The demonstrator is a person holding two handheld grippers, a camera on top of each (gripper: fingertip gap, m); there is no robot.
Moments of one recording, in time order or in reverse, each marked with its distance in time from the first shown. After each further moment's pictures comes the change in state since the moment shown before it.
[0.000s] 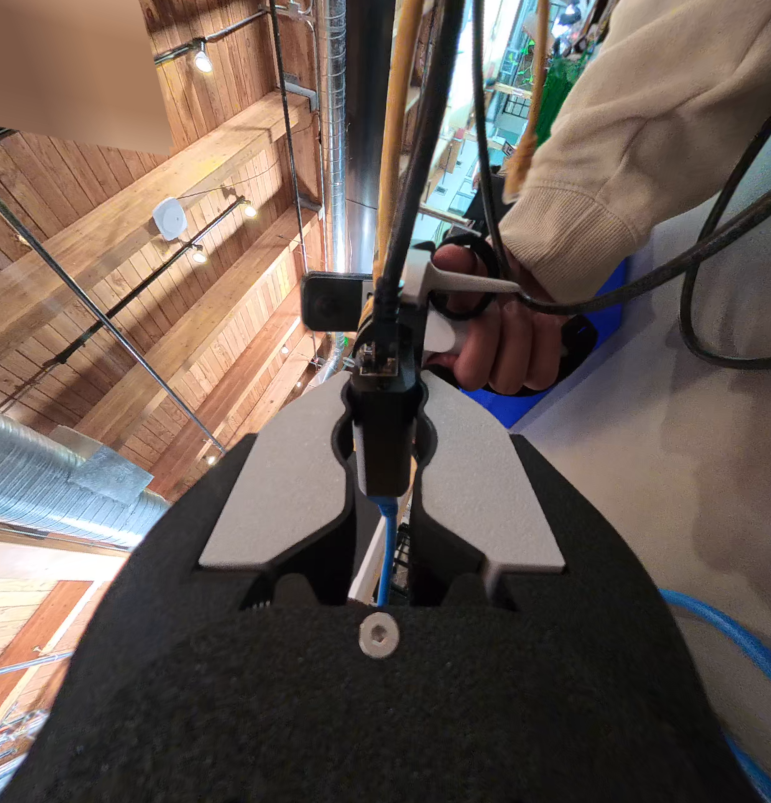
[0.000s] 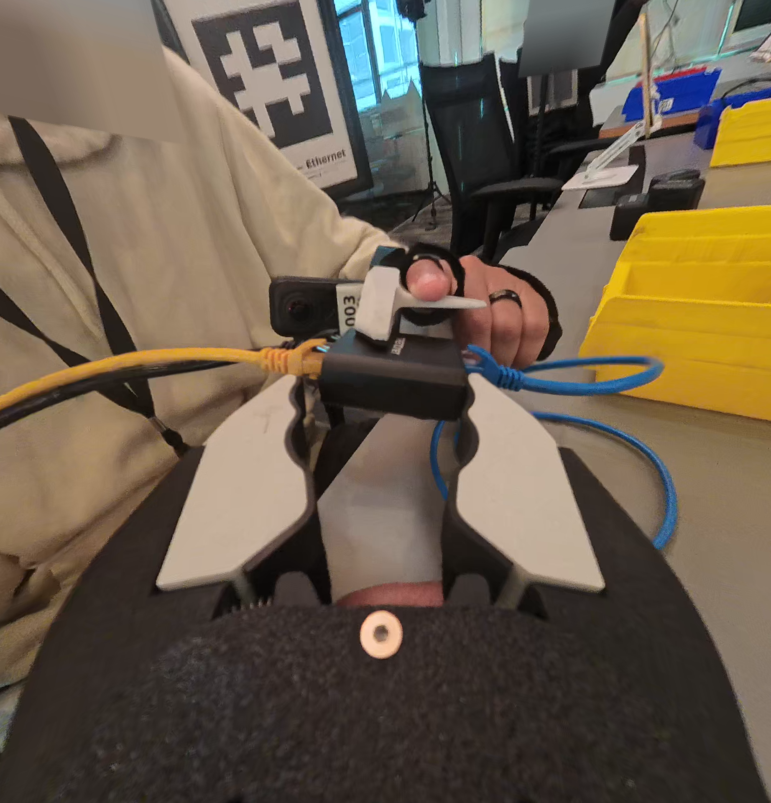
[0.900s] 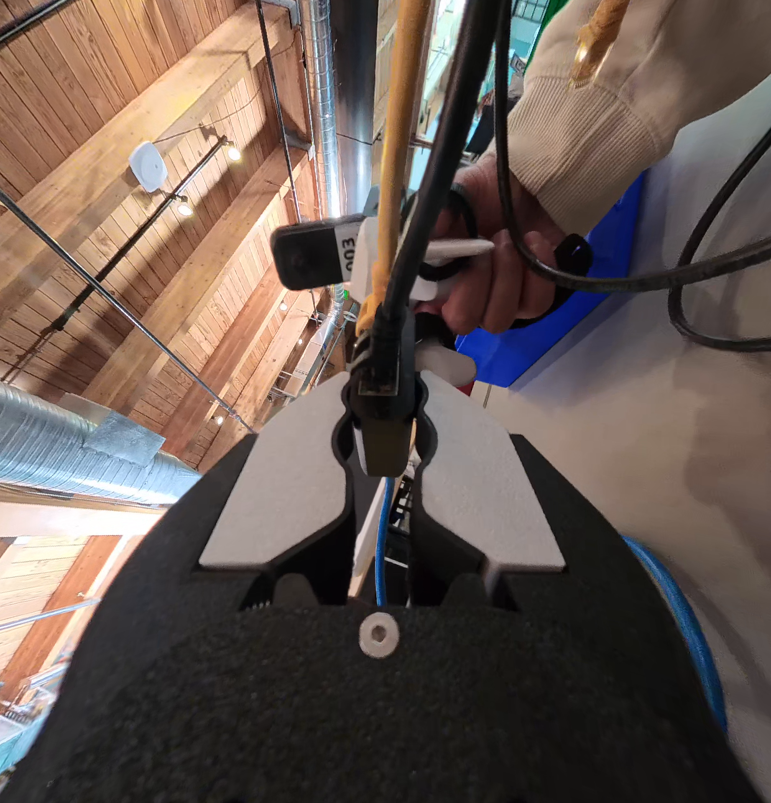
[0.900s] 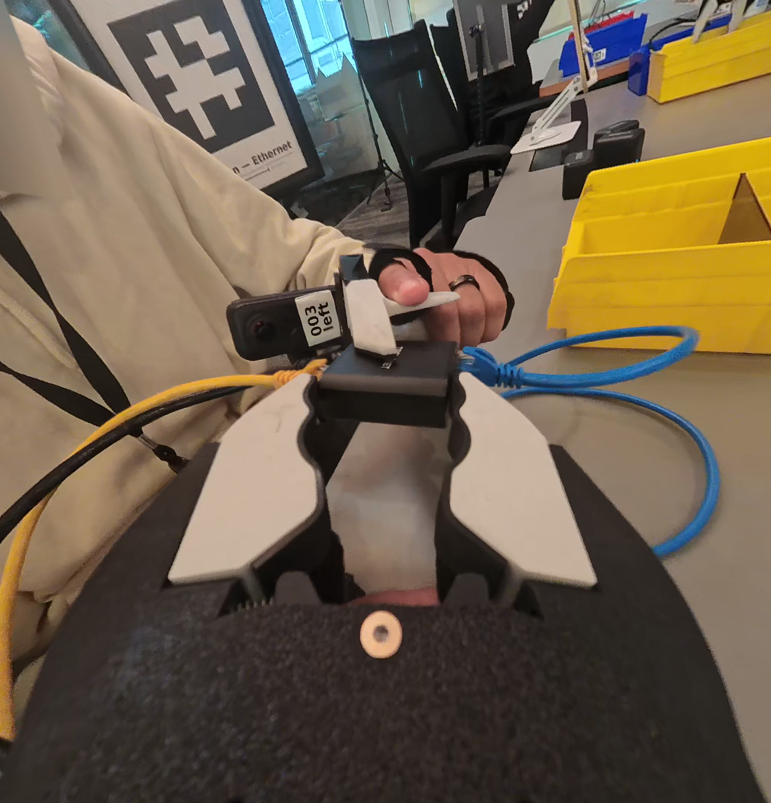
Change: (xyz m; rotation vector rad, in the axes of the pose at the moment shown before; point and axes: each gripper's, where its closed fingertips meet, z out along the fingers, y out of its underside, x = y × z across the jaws) left arm 0.009 0.010 0.003 -0.135 0.009 0.037; right arm 0.002 0.000 -0.011 -0.045 0.127 0.100
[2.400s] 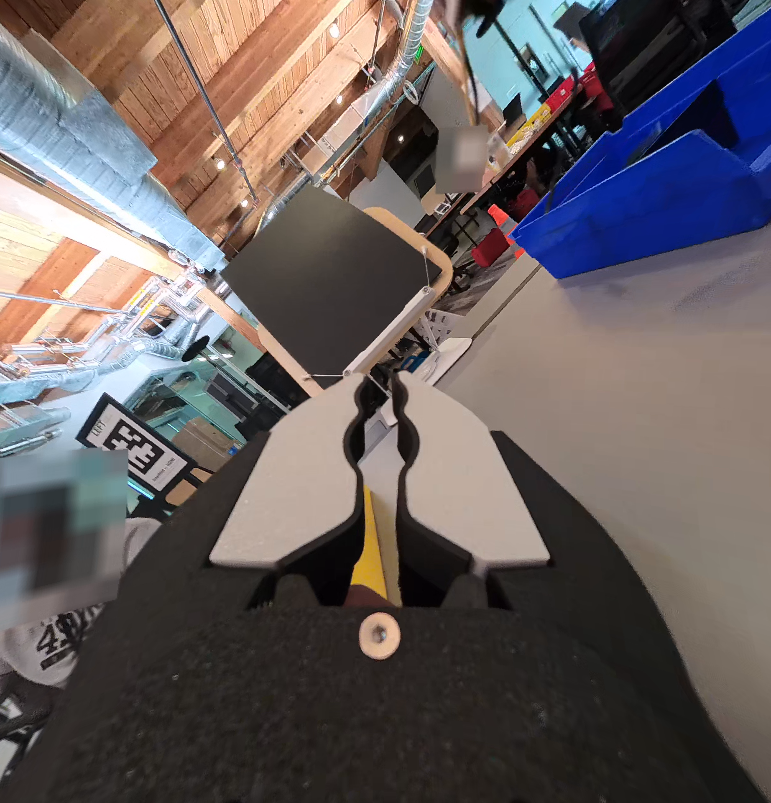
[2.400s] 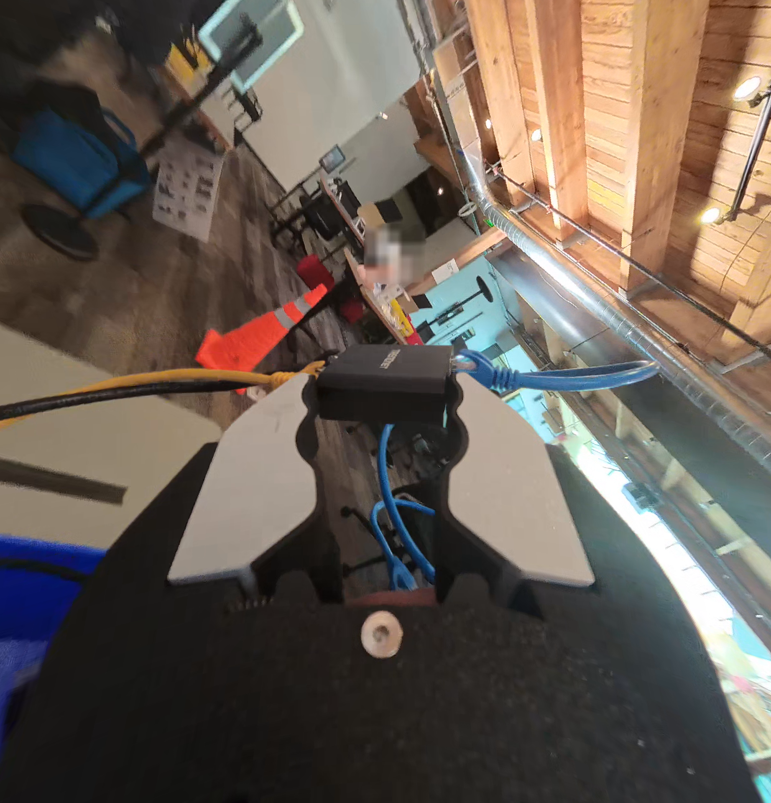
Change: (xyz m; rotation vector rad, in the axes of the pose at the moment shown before) left arm -0.037 0.044 -0.069 -0.481 -0.183 -0.371; right arm 0.115 -0.171 -0.476 -0.741 2.353 -0.479
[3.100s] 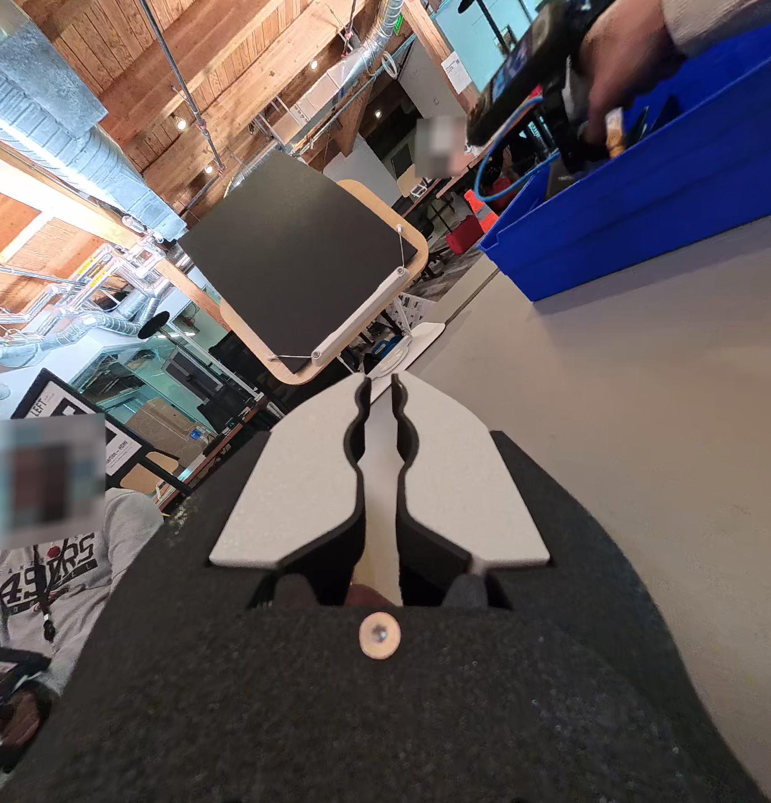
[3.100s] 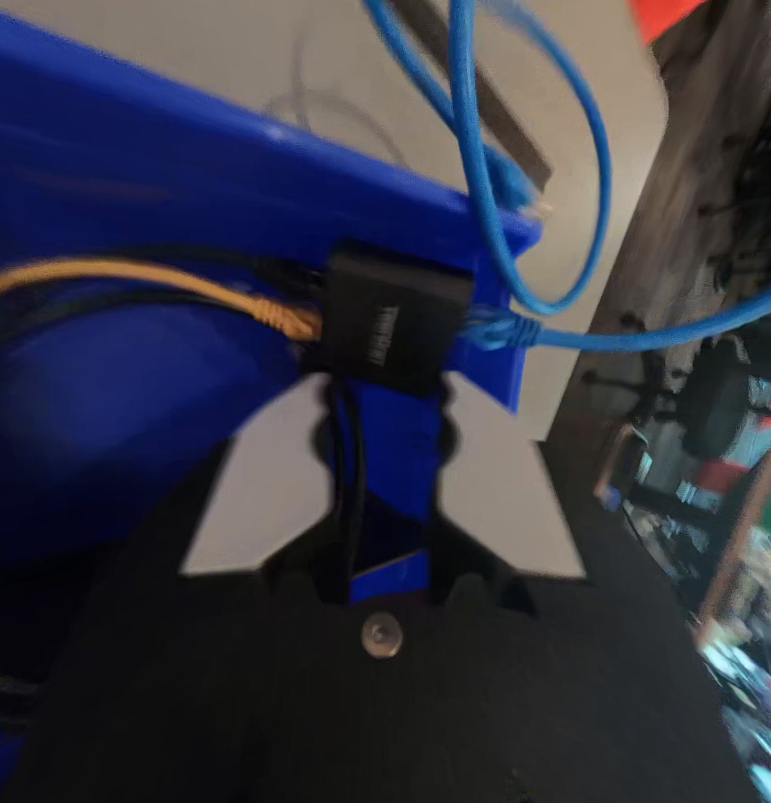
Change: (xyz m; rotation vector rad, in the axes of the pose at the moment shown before) left arm 0.014 0.015 0.008 -0.043 0.059 -0.064; right arm -0.253 0.162 -0.086 -0.645 -0.796 -0.028
